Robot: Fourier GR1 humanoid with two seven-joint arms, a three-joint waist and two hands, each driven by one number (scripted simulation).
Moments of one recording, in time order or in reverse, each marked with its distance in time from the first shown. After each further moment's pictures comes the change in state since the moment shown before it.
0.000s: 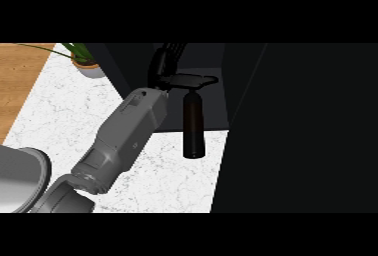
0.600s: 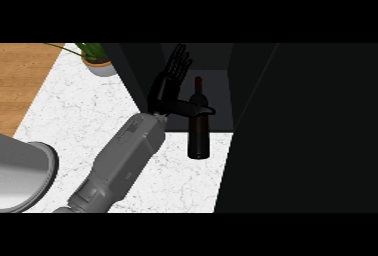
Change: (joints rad) left arm 0.275 -0.001 -0.157 -0.333 0.086 -0.035 0.076; right arm 0.012 -0.024 -0.027 0.000 -0.001 -0.022 0.014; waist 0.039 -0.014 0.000
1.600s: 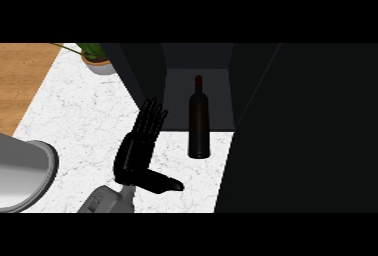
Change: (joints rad) left arm 0.648 0.132 -0.185 -0.730 0.004 0.051 0.098; right arm -0.023 -0.073 0.002 -0.001 0.008 -0.003 0.022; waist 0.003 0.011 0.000
